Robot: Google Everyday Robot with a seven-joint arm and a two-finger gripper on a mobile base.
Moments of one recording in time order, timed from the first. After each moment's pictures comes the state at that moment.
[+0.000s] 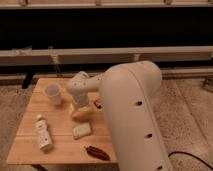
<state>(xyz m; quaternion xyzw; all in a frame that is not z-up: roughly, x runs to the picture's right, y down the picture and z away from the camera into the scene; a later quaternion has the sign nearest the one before) -0.152 0.128 0.891 -0.31 0.13 0.51 0.79</state>
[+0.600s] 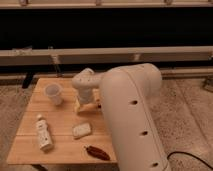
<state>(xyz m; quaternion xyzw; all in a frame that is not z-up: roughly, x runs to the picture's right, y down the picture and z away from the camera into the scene) -0.119 0.112 0.915 -0.30 0.16 0.52 0.78</state>
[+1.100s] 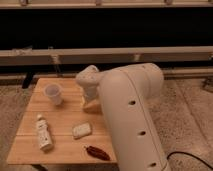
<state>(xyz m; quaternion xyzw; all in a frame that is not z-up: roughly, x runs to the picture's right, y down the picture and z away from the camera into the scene) -0.081 0.088 0.927 -0.27 0.19 0.53 0.78</state>
